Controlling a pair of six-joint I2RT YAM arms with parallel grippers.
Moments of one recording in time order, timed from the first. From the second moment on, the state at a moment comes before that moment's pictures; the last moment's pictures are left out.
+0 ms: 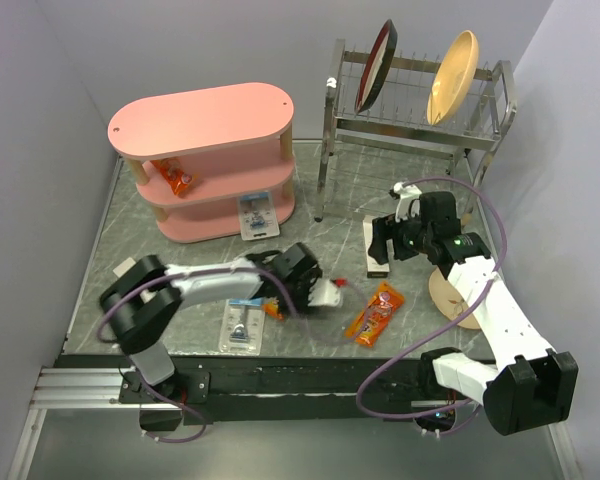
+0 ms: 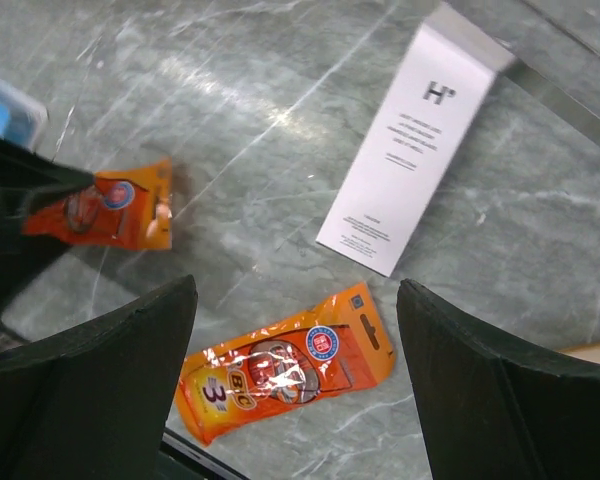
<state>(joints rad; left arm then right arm) -0.97 1.68 1.01 -0.36 0.13 0.73 0.19 1.09 0.93 -0.62 -0.30 -0.06</state>
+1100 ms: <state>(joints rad) -0.34 0.87 0.98 -0.44 0.17 -0.04 0.78 1.84 1.32 -0.97 -0.49 -1.01</state>
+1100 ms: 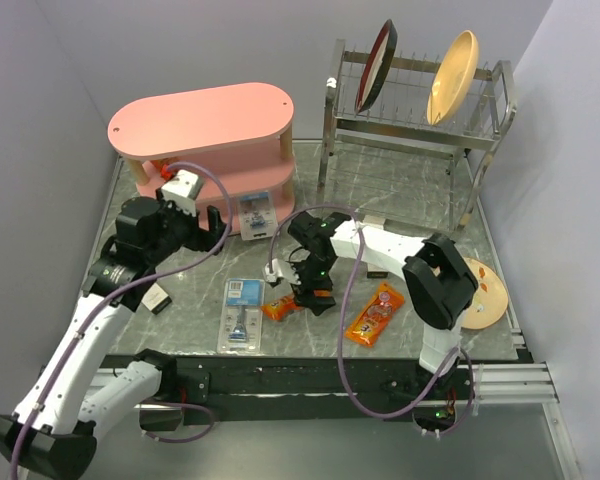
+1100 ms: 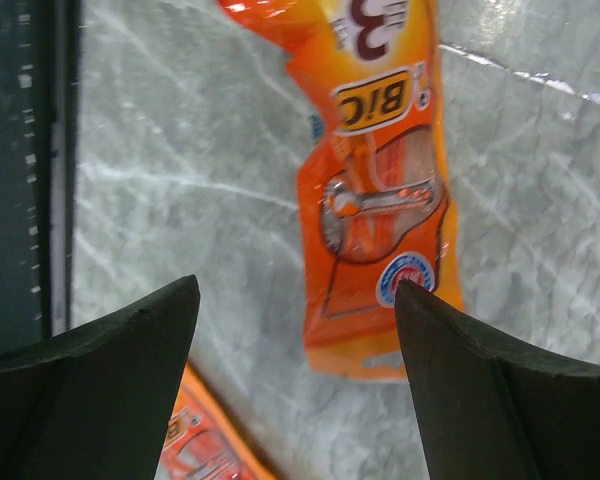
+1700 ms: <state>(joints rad) -0.12 0.78 0.95 -0.45 0.23 -0.09 0.78 1.92 1.40 -0.99 -0.54 -1.01</state>
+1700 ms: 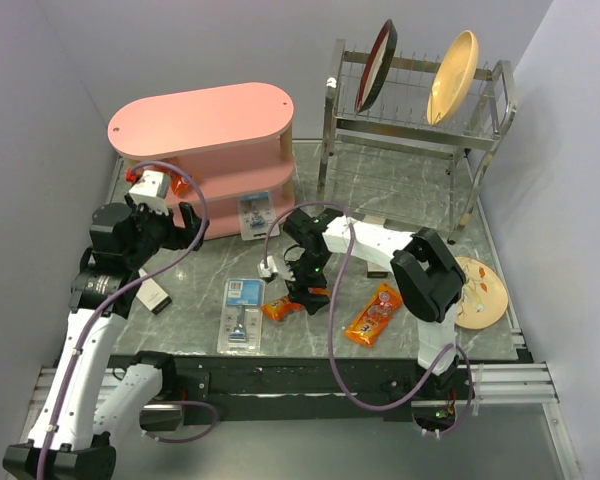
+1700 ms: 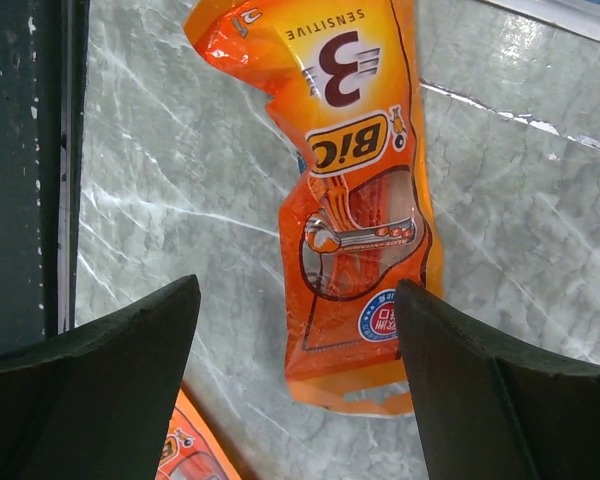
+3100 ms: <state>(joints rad) -0.10 0.80 0.53 0.08 0.64 -0.61 0.71 1.69 1.59 -0.66 -0.23 0.30</state>
